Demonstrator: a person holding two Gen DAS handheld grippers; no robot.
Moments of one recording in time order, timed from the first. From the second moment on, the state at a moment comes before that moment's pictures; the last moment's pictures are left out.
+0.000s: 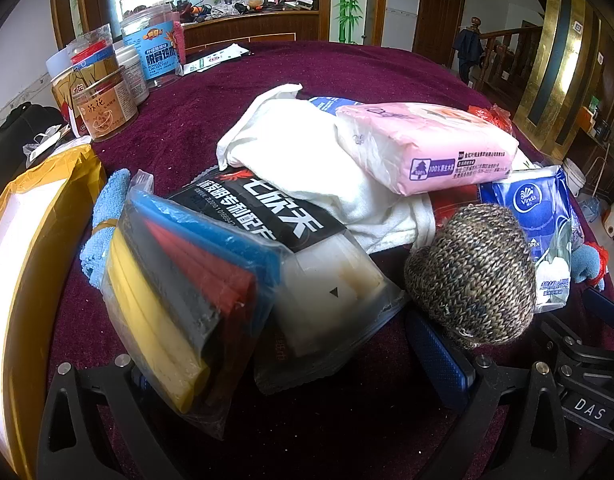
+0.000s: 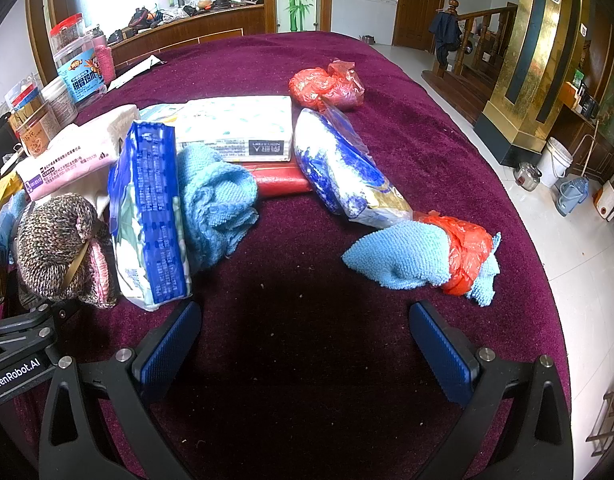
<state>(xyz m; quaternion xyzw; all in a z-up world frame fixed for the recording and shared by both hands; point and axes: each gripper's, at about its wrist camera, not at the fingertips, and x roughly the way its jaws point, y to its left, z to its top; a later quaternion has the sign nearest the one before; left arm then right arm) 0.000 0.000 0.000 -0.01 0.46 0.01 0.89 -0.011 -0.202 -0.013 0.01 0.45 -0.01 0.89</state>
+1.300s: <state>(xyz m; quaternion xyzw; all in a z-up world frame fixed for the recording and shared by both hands) 0.000 0.000 0.000 -0.01 0.46 0.01 0.89 -0.008 -0.202 -0.012 0.01 0.47 0.00 0.88</state>
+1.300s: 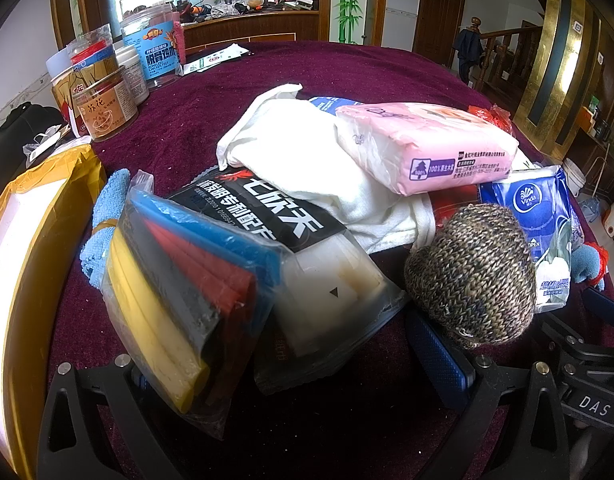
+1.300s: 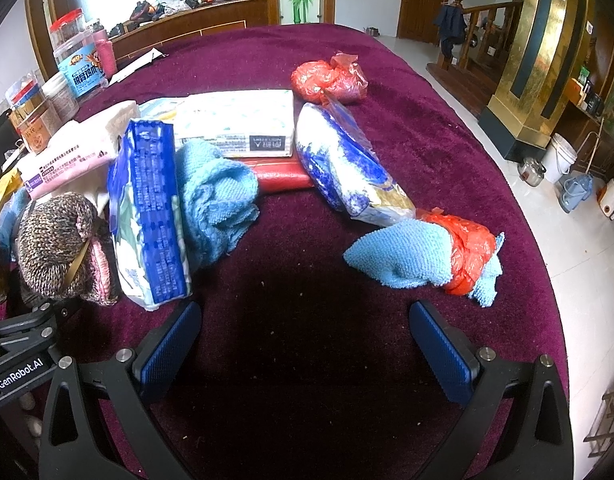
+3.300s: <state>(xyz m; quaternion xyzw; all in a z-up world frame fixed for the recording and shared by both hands) -0.051 0.075 0.027 -0.07 0.46 -0.06 0.88 -0.042 -0.193 0.027 0.07 0.34 0.00 0.94</state>
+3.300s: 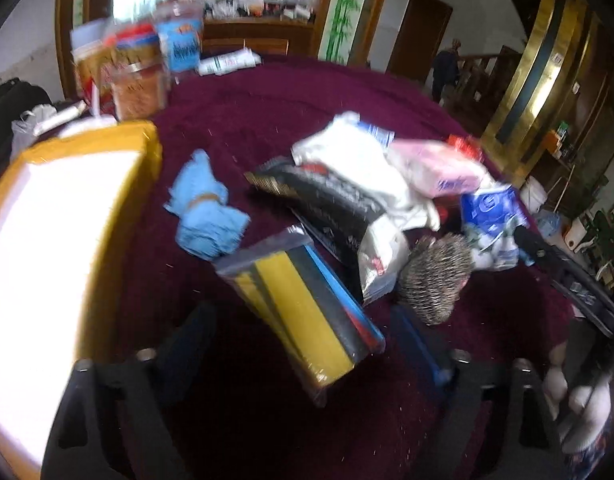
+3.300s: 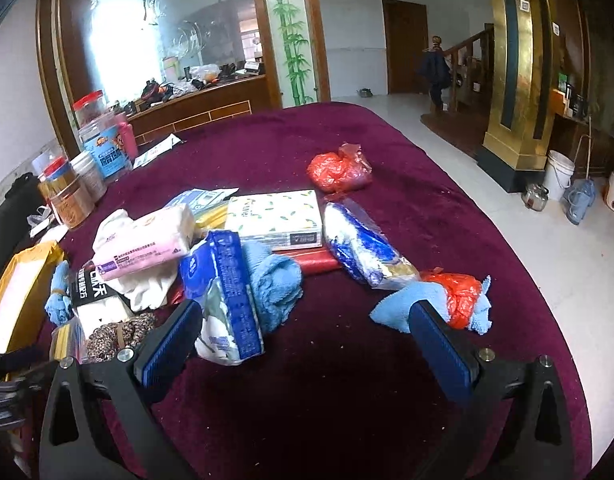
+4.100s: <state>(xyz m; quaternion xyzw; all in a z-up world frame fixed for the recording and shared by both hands) -0.090 0.117 0.050 -0.11 0.41 -0.06 0.90 -0.031 -0.203 0.014 0.10 0.37 -0.01 0.92</state>
